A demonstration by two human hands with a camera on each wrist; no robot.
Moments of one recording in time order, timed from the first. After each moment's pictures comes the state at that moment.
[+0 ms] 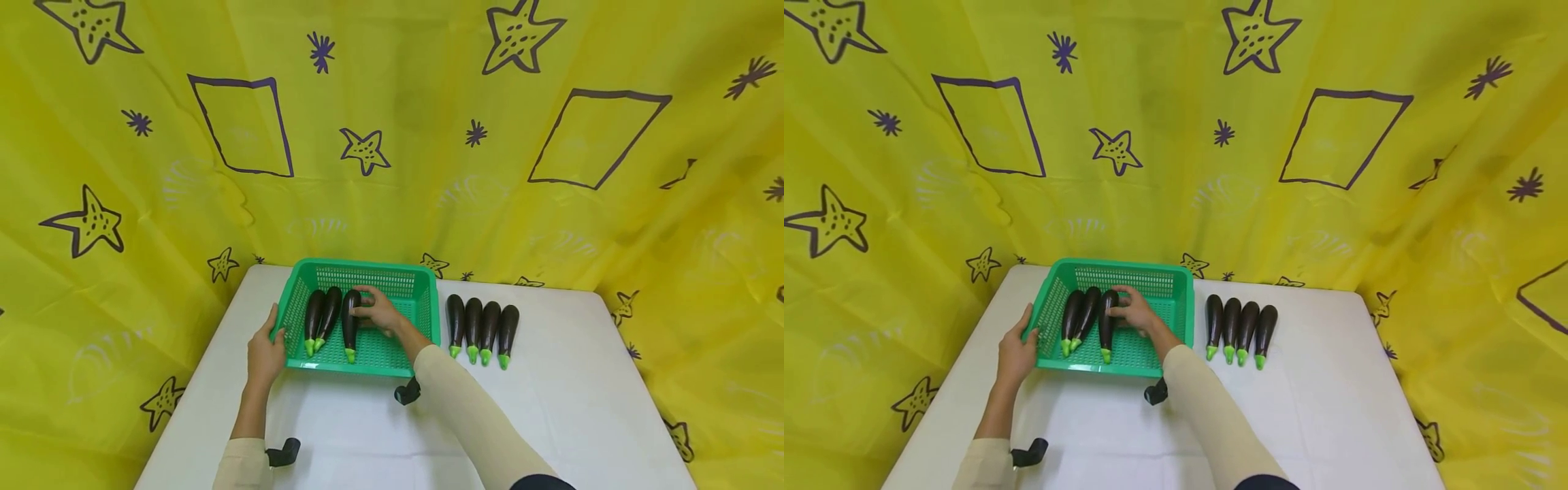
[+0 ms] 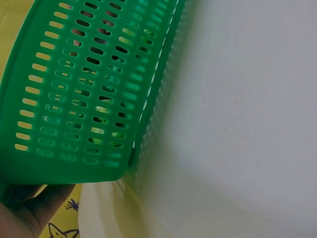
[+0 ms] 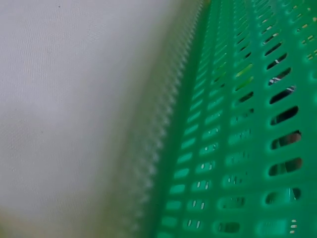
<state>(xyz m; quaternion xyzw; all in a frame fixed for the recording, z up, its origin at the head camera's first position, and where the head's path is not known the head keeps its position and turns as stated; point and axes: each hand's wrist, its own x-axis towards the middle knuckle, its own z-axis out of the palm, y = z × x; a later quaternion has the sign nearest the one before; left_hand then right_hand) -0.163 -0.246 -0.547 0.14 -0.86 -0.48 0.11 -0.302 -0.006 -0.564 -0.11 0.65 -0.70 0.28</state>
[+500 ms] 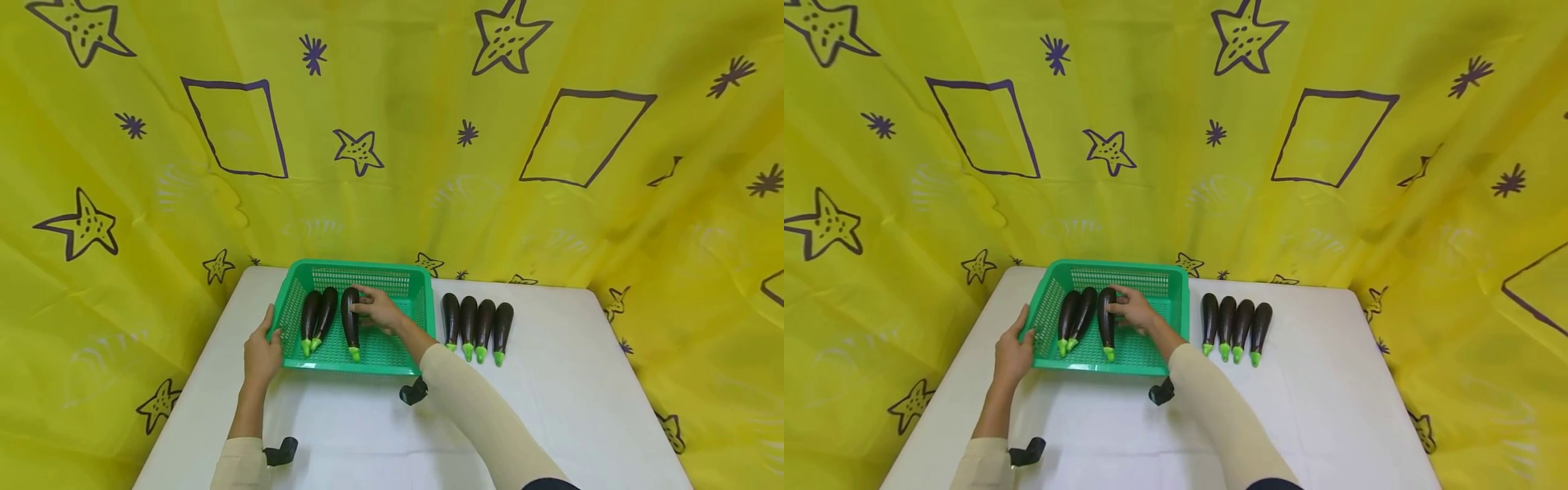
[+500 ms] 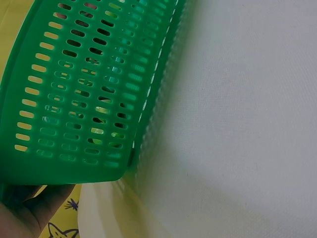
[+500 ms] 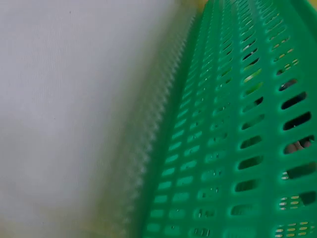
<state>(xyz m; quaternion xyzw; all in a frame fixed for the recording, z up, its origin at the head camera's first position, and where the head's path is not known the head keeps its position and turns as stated) -0.161 -0.245 -0.546 0.14 -0.86 -0.47 0.11 -0.295 0.006 -0.546 -0.13 0.67 -0.68 0.28</state>
